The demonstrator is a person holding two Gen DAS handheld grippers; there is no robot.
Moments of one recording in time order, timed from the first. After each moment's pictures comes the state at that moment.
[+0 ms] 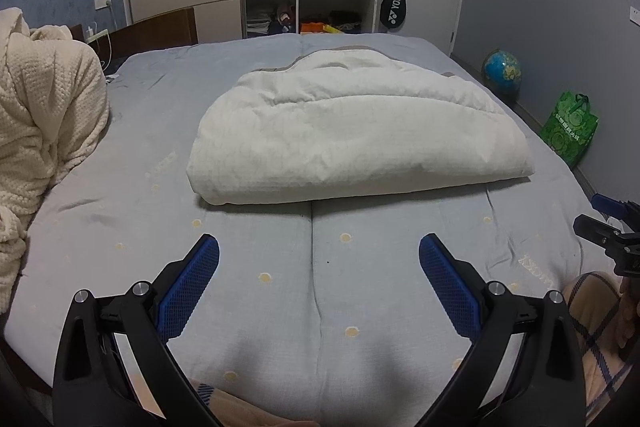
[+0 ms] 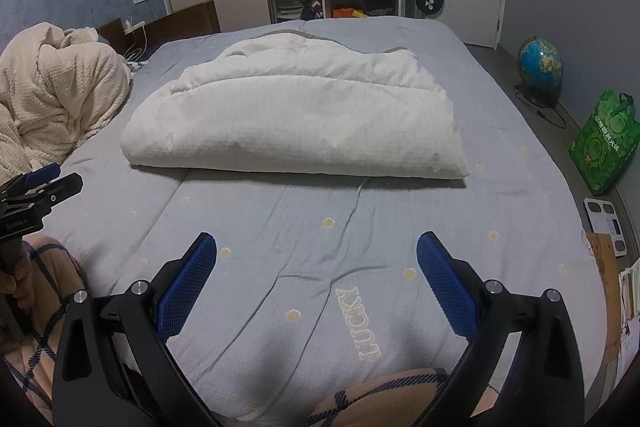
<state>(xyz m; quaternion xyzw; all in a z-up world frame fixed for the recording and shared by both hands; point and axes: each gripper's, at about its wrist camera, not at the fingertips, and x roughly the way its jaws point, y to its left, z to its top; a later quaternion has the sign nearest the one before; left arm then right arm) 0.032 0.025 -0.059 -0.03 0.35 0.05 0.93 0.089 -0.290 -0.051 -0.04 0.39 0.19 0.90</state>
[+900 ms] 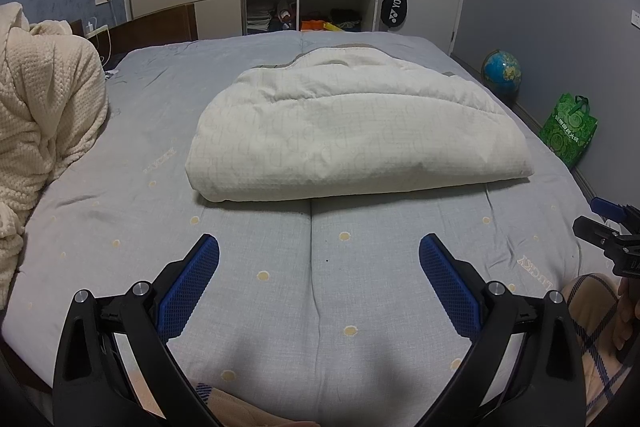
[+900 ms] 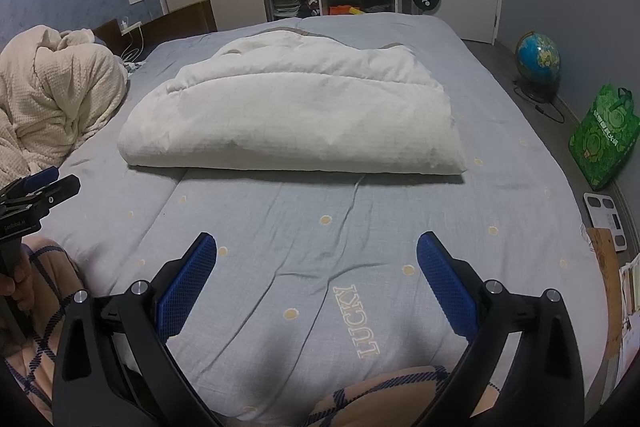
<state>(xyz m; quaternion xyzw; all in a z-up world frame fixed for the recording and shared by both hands) 0.032 0.028 -0.060 -0.04 0.36 0.04 0.93 0.091 -0.292 -0.052 -0.04 0.39 0.18 0.90</state>
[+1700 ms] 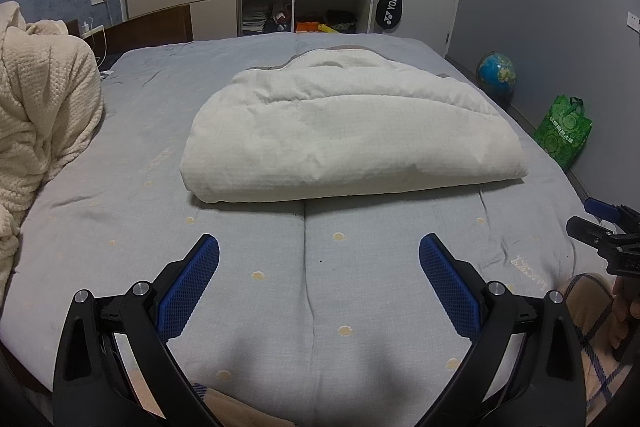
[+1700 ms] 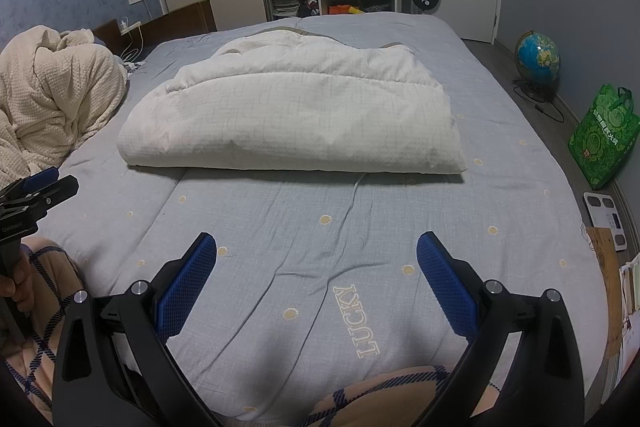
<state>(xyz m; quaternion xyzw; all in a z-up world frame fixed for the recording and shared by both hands) 0.030 0.028 -0.061 -0.05 0.35 0.03 0.93 0.091 -0.291 -0.053 -0.04 0.39 0.18 0.90</state>
